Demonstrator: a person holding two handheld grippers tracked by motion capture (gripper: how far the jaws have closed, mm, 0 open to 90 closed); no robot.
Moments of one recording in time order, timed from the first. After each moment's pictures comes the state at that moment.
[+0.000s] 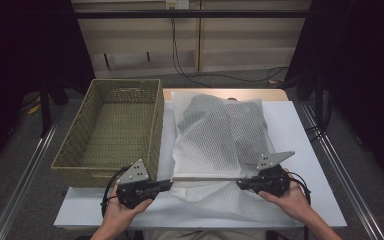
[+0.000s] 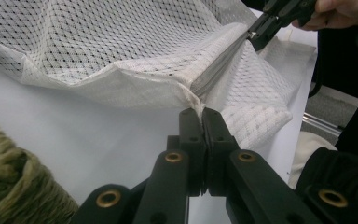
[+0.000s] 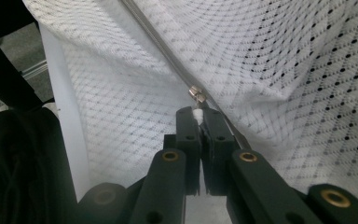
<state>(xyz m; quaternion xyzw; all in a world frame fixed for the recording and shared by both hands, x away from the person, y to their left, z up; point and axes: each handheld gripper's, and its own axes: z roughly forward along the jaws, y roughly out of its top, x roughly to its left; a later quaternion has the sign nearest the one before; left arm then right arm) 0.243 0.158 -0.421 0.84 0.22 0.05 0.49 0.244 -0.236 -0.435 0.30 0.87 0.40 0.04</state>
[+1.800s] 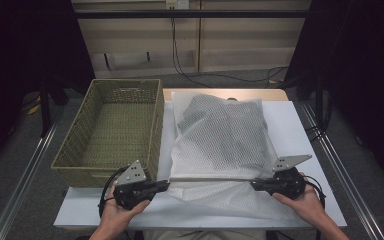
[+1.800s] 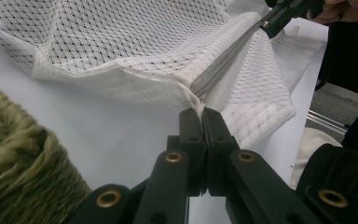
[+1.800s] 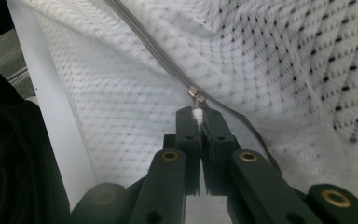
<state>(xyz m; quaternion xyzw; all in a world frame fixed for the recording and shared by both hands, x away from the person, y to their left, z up) 0.240 0.165 -0.421 0.84 0.24 0.05 0.49 0.234 -0.274 -0.441 0.34 0.85 0.39 0.05</state>
